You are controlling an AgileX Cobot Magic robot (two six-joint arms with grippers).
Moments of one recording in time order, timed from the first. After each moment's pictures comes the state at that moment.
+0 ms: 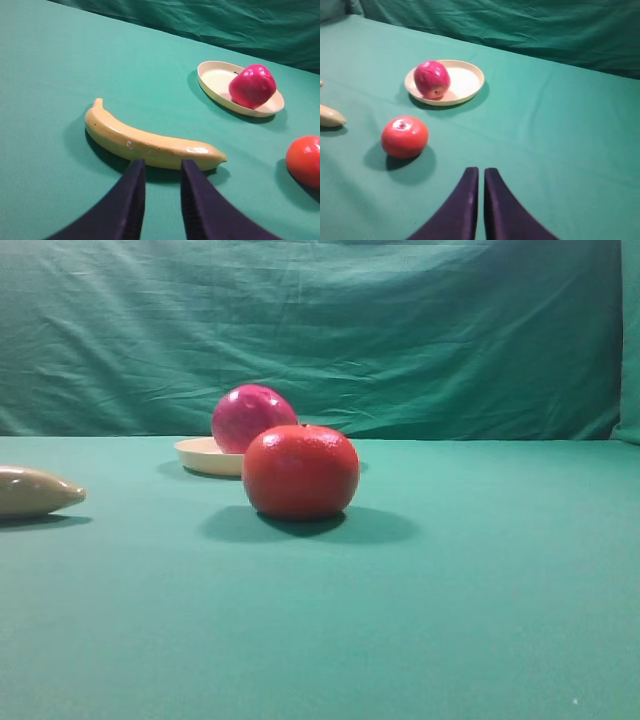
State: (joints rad) left arm 0.03 -0.02 0.02 -0.36 0.34 0.24; right arm 0.19 0.08 -0.20 0.09 0.46 -0.10
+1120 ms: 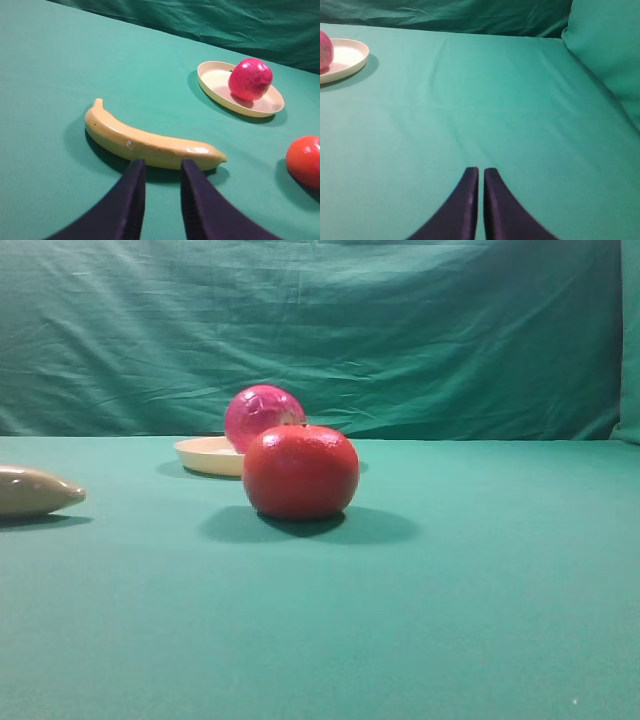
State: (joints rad) left arm 0.03 -0.02 0.02 -0.36 0.34 0.24; right arm 0.04 -0.01 0.03 0.09 0.38 -0.11
